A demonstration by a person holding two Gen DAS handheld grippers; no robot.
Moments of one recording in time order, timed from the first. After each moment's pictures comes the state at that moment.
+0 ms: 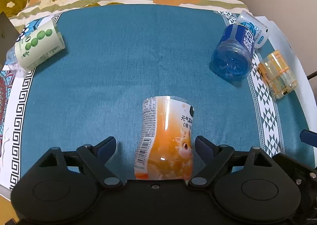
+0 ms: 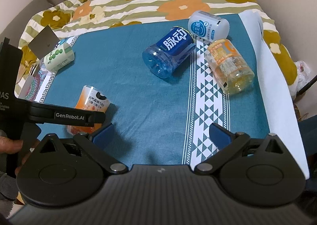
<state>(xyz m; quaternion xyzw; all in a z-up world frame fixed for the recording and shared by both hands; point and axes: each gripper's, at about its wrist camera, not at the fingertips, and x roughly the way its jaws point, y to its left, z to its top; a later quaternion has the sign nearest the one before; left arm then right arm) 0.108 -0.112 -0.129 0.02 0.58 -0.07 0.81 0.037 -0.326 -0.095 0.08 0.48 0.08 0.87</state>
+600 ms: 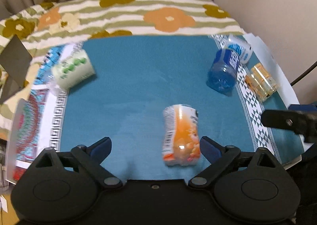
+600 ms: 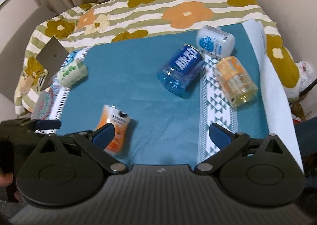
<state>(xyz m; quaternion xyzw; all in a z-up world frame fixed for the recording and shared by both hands) 0.061 -0.074 -0.059 0.04 0.51 -0.08 0.85 0.050 -0.316 -0.048 0.11 0.48 0.10 0.86</state>
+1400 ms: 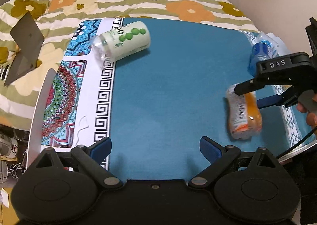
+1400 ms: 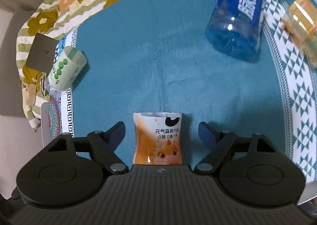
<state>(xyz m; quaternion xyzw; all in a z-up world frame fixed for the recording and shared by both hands) 0.058 0.047 -0.089 0.02 0.54 -0.08 0.84 0.145 -0.236 -0.127 0.23 0.62 0.07 0.75</state>
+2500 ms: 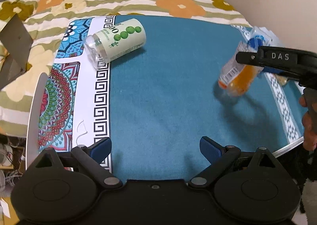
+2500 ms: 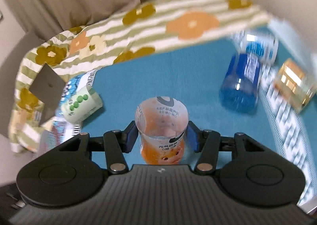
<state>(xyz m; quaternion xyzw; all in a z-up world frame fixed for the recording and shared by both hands) 0.071 0.057 -0.093 0.03 0.55 -0.12 0.83 0.101 -0.185 -0.079 0.15 0.42 0.02 0.89</state>
